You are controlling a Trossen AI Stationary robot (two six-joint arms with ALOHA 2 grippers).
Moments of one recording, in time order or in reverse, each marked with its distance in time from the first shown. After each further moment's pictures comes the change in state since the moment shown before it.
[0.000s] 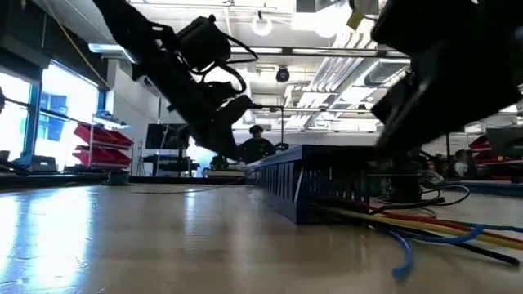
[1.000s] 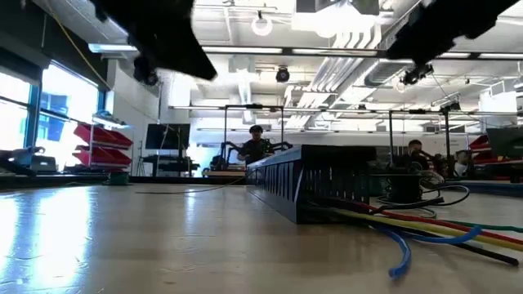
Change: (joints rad) left arm -0.483 -0.331 0.019 -0.290 -0.247 -0.191; right arm -0.040 -0.611 -0.103 -0.432 0.133 -0.144
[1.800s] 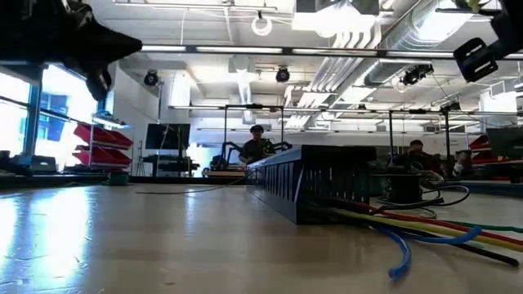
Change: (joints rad) left arm 0.270 -1.052 -0.827 0.629 0.417 0.204; right arm -0.152 -1.086 -0.537 0.161 -0.515 0.016
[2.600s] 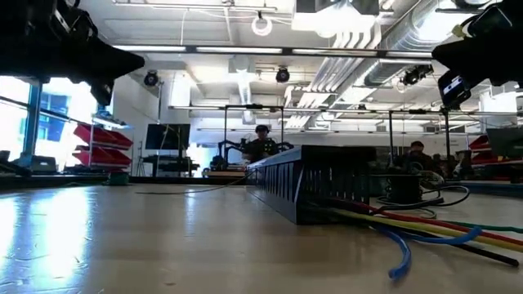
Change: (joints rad) left arm 0.015 0.003 -0.008 -0.052 -0.010 0.244; right arm -0.147 0.005 -0.102 0.062 0.223 -0.081
